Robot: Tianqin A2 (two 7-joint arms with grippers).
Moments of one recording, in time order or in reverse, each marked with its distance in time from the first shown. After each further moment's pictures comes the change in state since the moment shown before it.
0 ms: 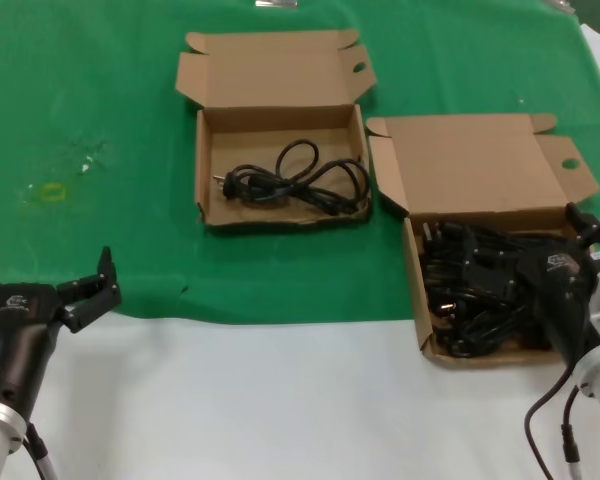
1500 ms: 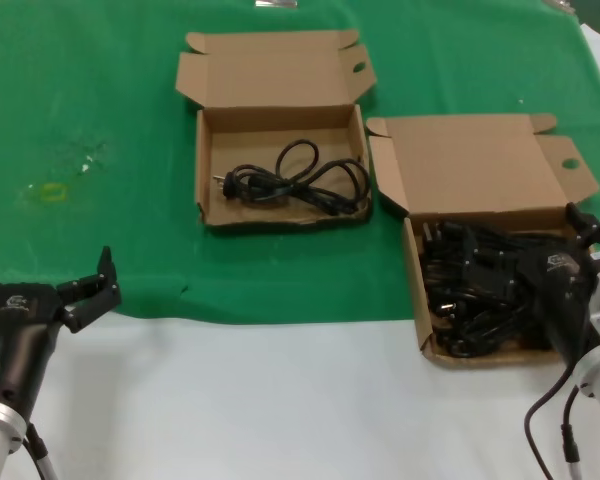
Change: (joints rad) left arm 0.000 0.000 0.000 0.000 0.000 0.000 0.000; right arm 0.000 0.000 0.000 0.000 0.000 0.000 0.000
